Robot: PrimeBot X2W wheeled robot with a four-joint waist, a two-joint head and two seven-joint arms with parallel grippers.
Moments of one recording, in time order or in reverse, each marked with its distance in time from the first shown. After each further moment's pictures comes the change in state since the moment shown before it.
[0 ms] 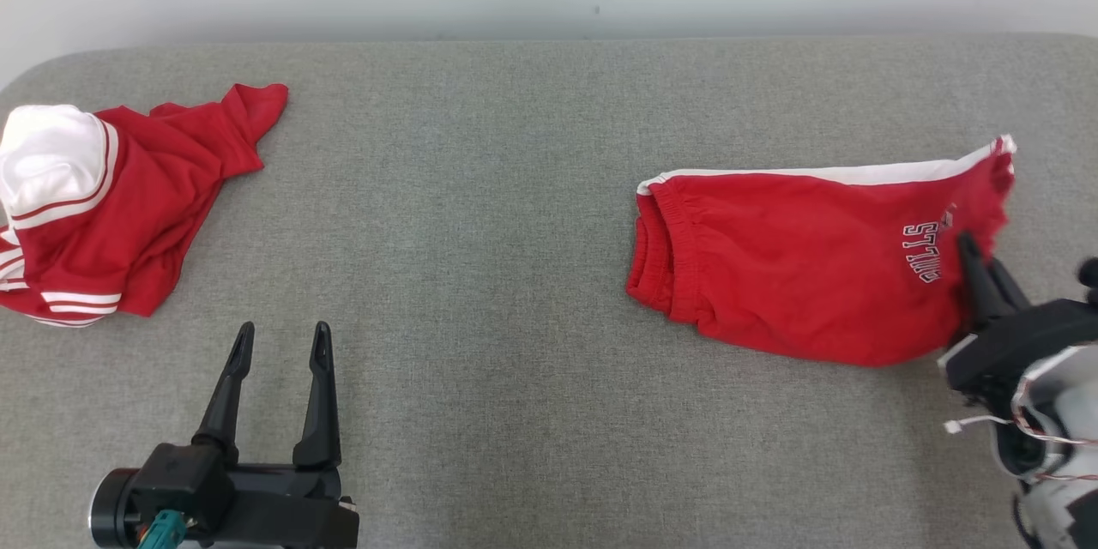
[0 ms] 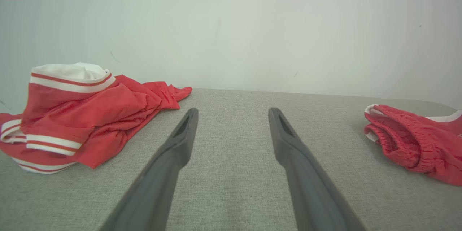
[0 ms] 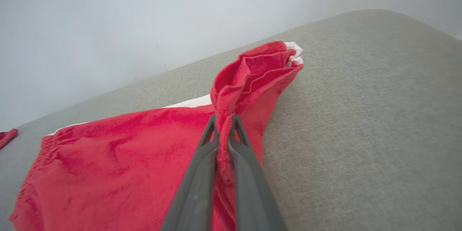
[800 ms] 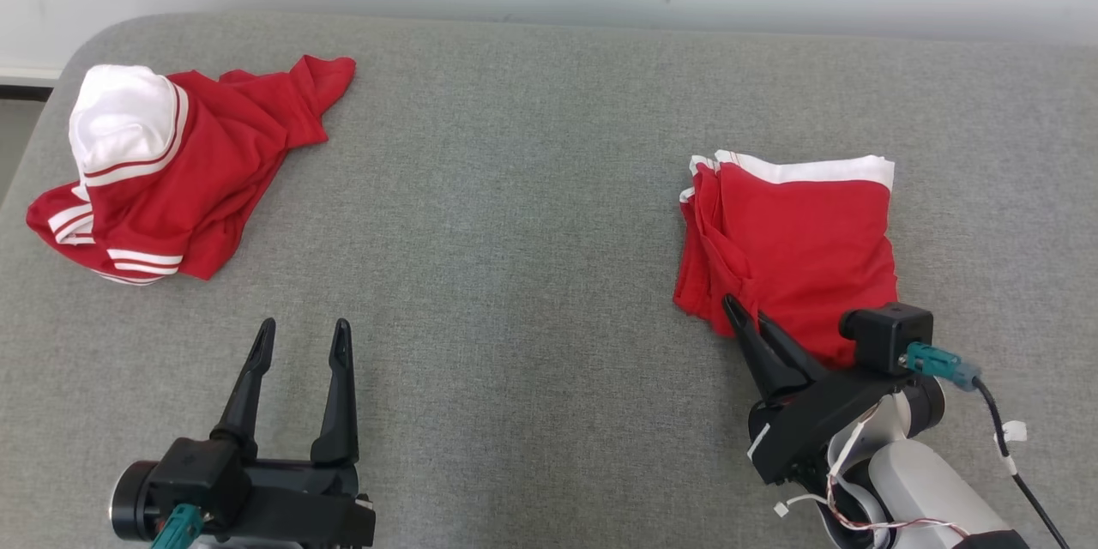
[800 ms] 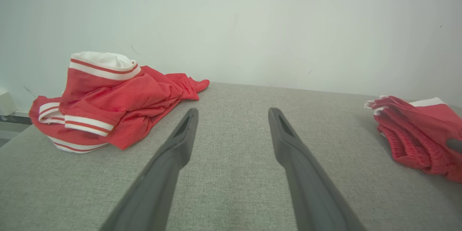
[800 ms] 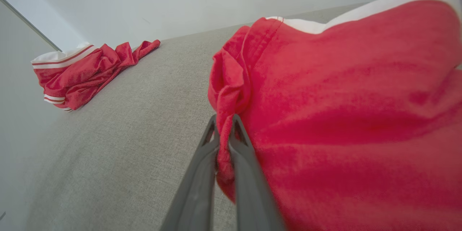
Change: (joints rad) left arm -0.009 -0.004 -0.032 0.008 -0.015 0.000 0.000; right arm 0.134 0.210 0.136 -0.304 -0.227 0.000 0.115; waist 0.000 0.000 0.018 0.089
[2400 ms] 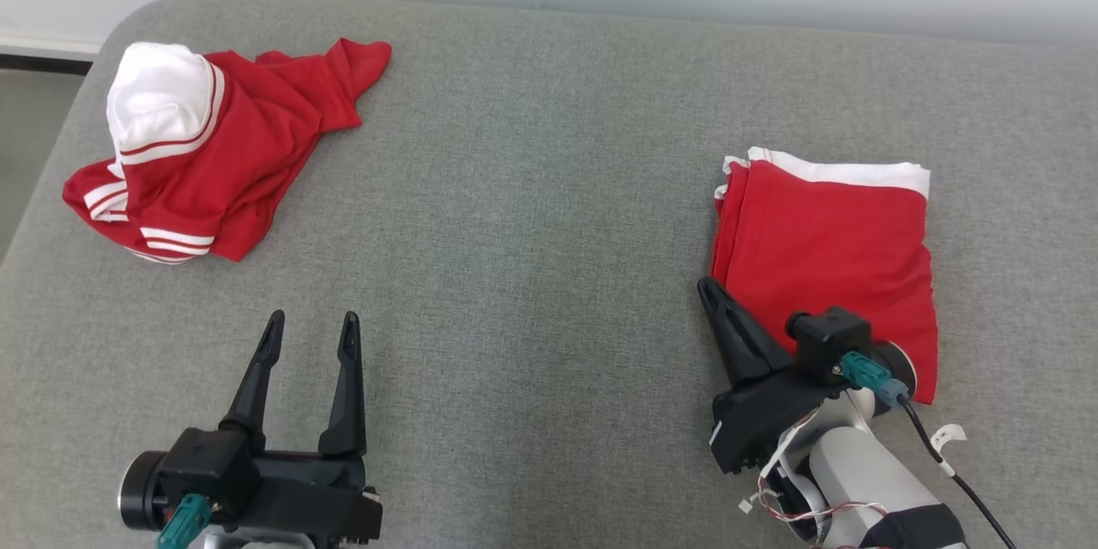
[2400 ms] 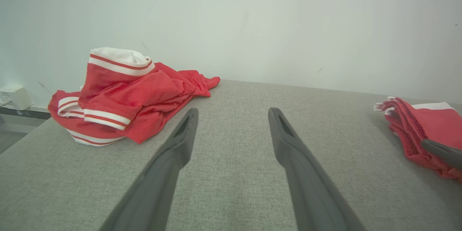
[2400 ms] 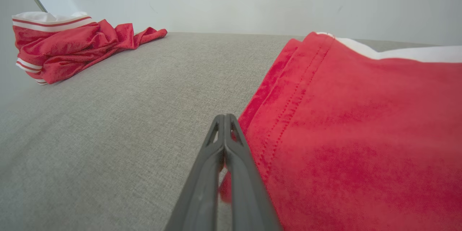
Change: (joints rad) left arm -0.022 -0.001 -0.015 0.016 -0.004 0.000 0.000; right arm -0.107 0.121 -0.021 0.288 -0.314 0.000 -0.226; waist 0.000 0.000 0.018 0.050
